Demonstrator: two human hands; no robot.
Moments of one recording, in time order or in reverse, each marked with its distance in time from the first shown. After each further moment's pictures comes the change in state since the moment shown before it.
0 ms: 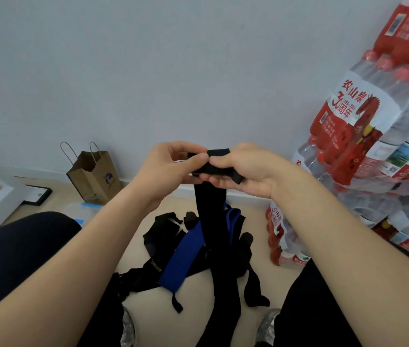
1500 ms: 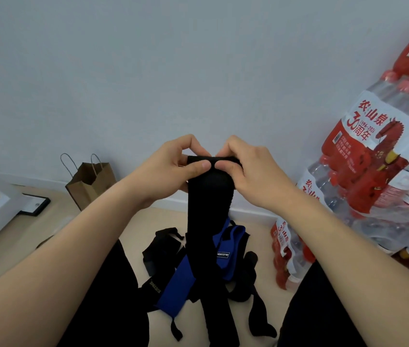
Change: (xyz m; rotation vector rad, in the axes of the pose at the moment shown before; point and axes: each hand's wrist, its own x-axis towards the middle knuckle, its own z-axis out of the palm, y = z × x) left_hand 0.045 0.017 -0.032 0.178 -0.223 0.096; right_hand 0.039 -0.007 -0.023 -1.025 0.207 -0.748
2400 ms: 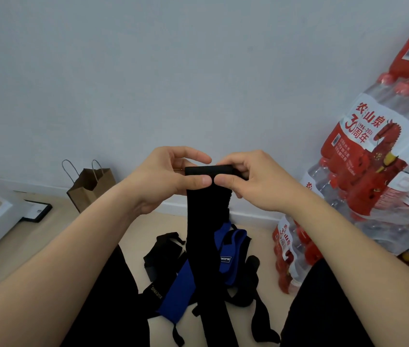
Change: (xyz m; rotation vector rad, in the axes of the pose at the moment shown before) left_hand -0.004 0.004 -0.001 -0.118 0.052 -0.096; right_hand -0.007 0.002 -0.014 0.195 -0.173 0.074
